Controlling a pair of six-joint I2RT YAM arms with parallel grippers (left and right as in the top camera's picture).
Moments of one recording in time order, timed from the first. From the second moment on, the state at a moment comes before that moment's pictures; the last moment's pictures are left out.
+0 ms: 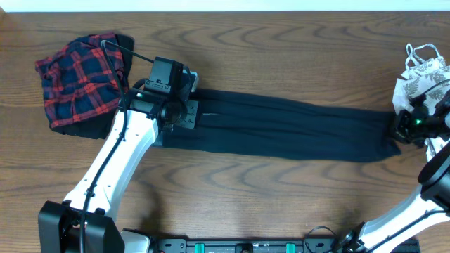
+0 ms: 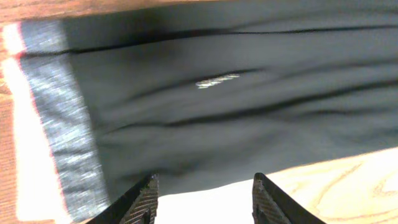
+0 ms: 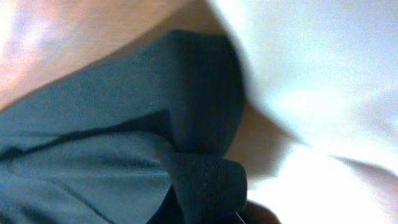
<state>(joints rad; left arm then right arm) -0.27 1.53 1.19 -0.84 0.15 -0.07 -0.65 2.04 1.34 -0.85 -0.34 -0.11</state>
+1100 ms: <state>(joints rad) -0.27 1.53 1.19 -0.84 0.15 -0.07 -0.64 1.78 1.41 -0.88 0.20 0.07</state>
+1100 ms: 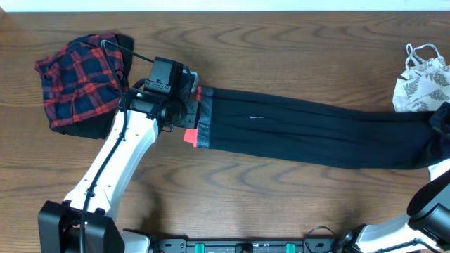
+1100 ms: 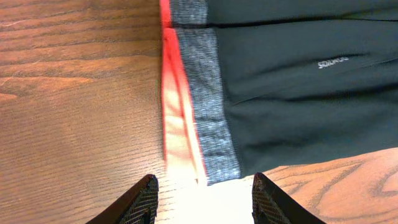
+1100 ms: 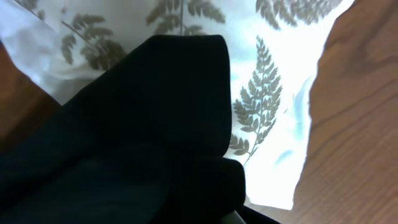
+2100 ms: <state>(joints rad) -0.27 1.53 1.19 -0.84 0.15 -0.07 -0.20 1.75 1.44 -1.05 0.27 0.25</state>
